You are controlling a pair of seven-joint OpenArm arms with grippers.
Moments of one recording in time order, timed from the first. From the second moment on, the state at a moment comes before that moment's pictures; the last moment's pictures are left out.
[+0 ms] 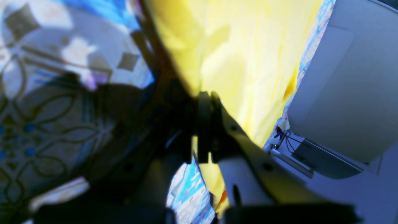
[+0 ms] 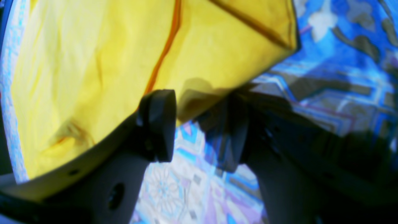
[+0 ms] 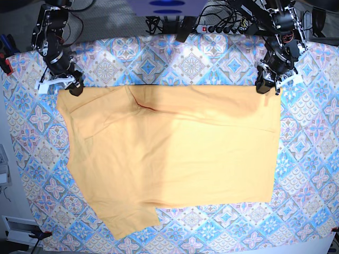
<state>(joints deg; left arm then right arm) 17.5 -8.2 -31.0 72.1 -79.0 1.7 39.4 -18.8 10.9 26.0 74.0 50.6 16.3 -31.8</state>
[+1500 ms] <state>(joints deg) 42.2 -9.6 -30.8 87.3 -83.7 1.6 42.0 -34.6 10.6 37.8 85.5 50.3 23.3 -40.9</state>
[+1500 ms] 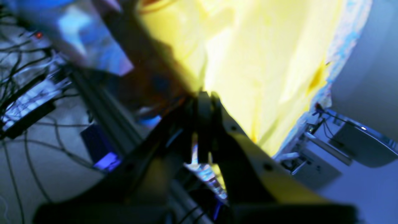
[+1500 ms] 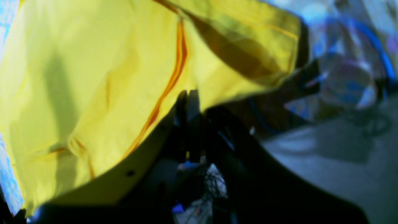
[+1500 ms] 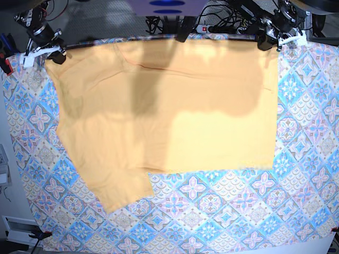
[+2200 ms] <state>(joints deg) 43.5 -9.6 -31.0 87.4 -83.9 1.6 46.7 -35.9 10.7 41.8 85.1 50.1 22.9 -40.4</state>
